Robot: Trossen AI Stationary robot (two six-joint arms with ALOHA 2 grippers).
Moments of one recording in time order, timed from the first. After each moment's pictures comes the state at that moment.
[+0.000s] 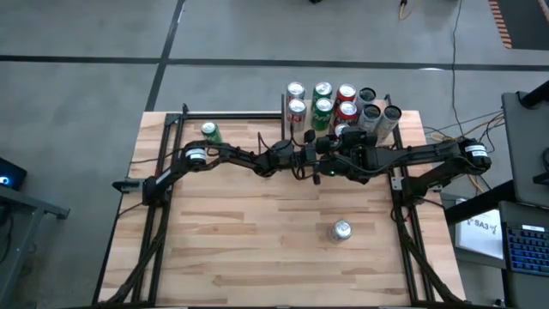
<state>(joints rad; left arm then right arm) 0.20 2.37 1.49 1.05 0.12 0.27 -0.03 1.36 0.99 -0.63 1.29 1.01</state>
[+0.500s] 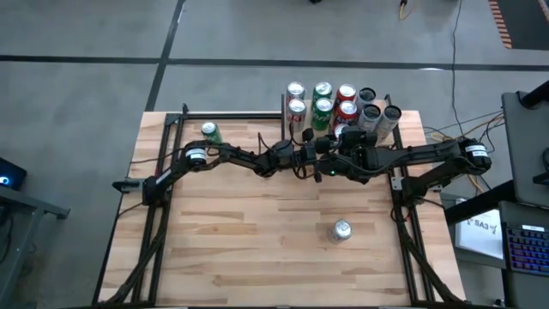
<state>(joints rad) 0.21 2.37 1.49 1.05 0.04 0.25 -0.03 1.36 0.99 -0.62 1.28 1.01</state>
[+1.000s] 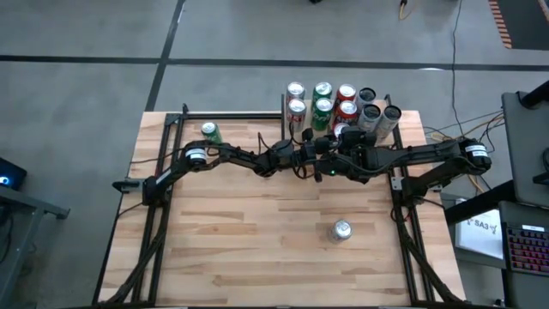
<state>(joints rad) 0.21 2.37 1.49 1.05 0.03 0.21 -0.03 1.36 0.99 -0.62 1.25 1.01</state>
